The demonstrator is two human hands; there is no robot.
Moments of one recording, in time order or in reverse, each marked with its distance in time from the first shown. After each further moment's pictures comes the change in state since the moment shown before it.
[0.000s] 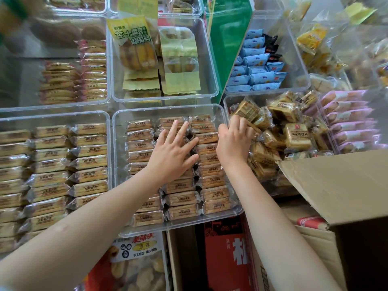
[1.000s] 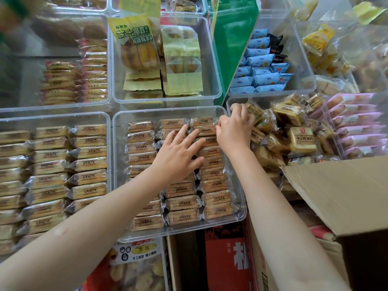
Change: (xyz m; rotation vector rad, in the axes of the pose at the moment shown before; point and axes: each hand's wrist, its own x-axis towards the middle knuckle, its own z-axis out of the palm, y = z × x) left_hand 0.011 0.004 0.001 -0.045 0.012 0.089; right_hand 0.045 0.002 0.005 0.090 -0.163 -0.036
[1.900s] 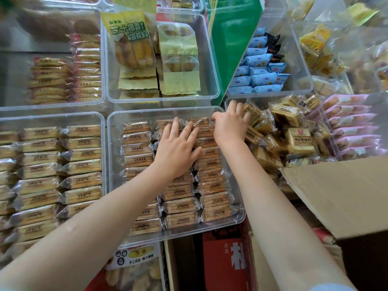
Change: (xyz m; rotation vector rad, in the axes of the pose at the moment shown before) left_hand 0.022 0.004 -0.004 0.053 0.006 -0.148; right_hand 0.021 -0.013 -0.001 -0.111 -0.130 0.071
